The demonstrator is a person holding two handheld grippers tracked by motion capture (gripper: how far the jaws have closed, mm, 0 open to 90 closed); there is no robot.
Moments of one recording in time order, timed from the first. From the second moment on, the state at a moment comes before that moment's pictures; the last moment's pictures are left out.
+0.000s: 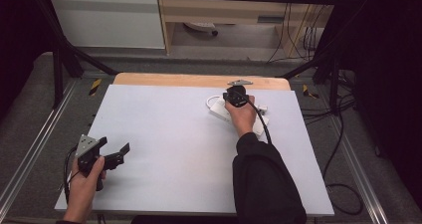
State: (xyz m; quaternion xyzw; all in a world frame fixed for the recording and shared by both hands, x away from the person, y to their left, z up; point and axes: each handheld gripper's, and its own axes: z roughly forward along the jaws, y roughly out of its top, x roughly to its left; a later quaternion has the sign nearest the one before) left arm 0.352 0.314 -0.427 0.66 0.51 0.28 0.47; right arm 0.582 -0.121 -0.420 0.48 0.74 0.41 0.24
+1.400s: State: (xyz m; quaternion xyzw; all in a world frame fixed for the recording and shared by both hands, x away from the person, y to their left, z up) left arm 0.352 0.313 -0.426 0.67 0.51 0.28 0.47; right arm 0.587 -0.103 -0.436 0.49 0.74 0.39 0.24
